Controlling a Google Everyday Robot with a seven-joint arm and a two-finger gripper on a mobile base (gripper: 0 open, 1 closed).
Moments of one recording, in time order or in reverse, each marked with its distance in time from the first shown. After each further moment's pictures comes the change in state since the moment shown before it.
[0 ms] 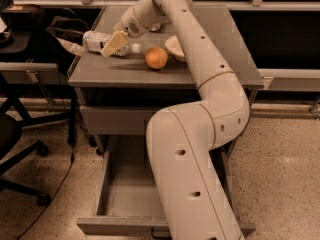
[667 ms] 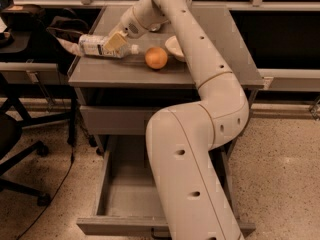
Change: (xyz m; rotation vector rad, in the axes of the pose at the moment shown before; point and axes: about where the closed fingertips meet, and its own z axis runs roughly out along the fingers) arm 0.000 0.000 0.000 0.000 0.000 0.000
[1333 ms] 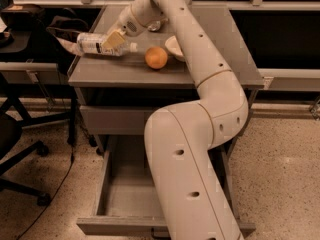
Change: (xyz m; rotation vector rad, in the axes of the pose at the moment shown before) arm -0.007 0.003 -0.002 0.000 0.004 -0.015
